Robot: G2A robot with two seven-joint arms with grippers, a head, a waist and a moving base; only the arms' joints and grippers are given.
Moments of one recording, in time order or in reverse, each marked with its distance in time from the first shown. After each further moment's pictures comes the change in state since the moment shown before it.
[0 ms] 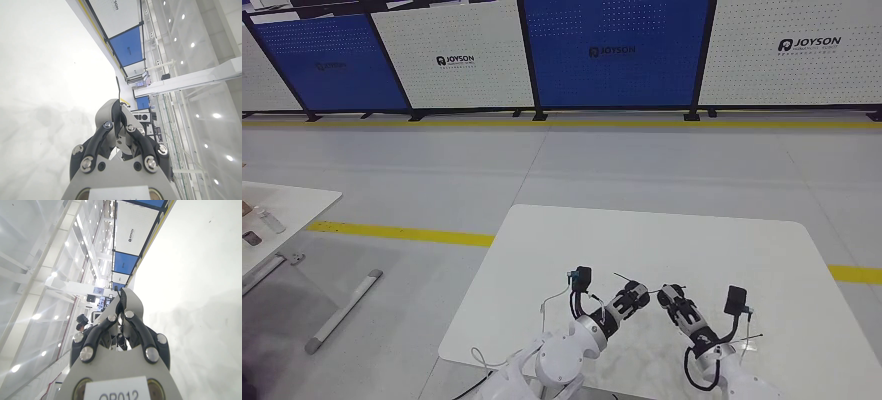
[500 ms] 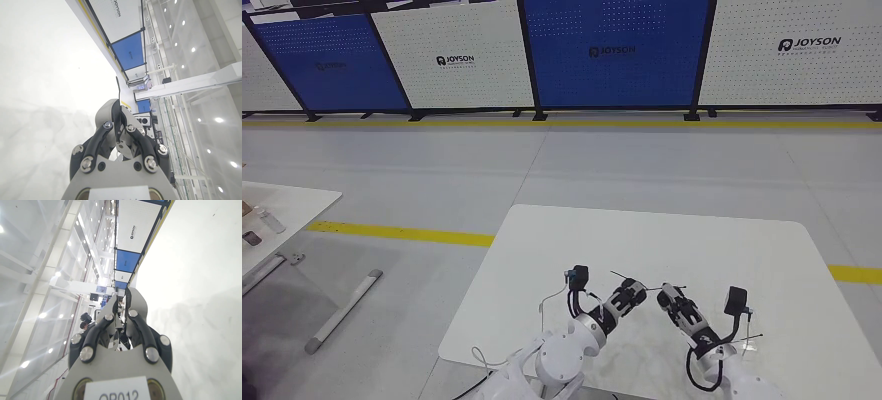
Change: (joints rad) left arm -0.006 -0.007 -0.003 0.013 0.000 0.022 0.037; right arm -0.004 -0.001 0.011 0.009 0.020 -0.016 0.020
